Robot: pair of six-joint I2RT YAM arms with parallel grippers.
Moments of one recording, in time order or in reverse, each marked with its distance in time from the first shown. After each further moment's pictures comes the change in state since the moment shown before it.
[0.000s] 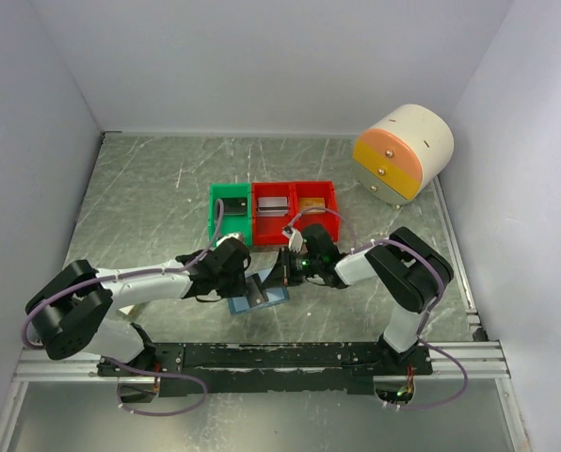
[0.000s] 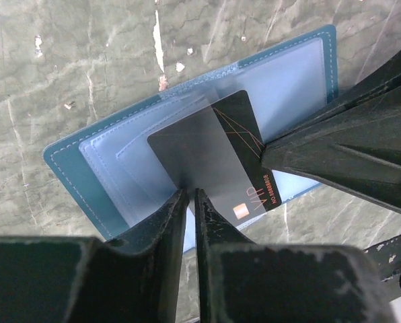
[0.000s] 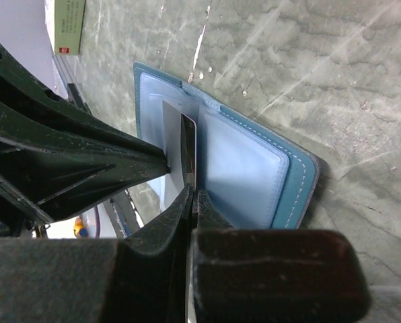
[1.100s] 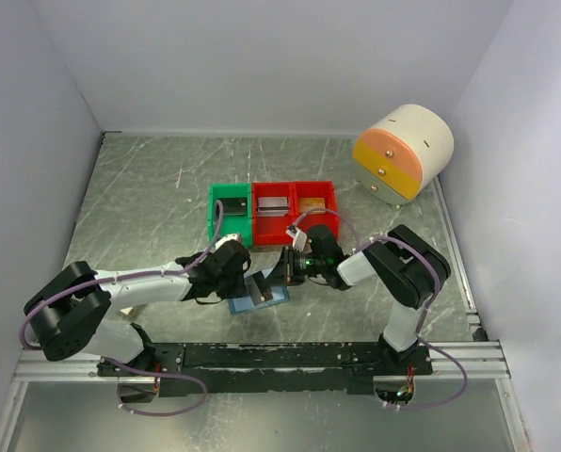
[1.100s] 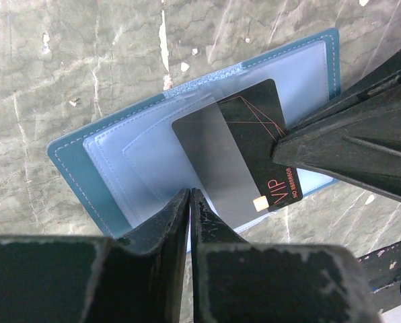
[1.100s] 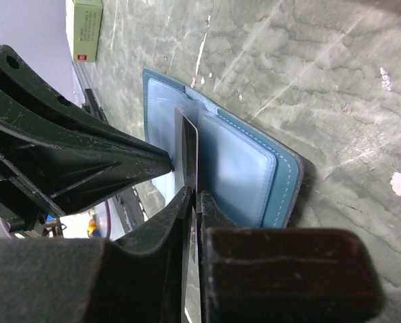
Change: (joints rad) left arm -0.019 -0.012 -0.014 0.008 -0.046 -0.031; right arm -0.038 0.032 -0.034 0.117 -0.048 0.048
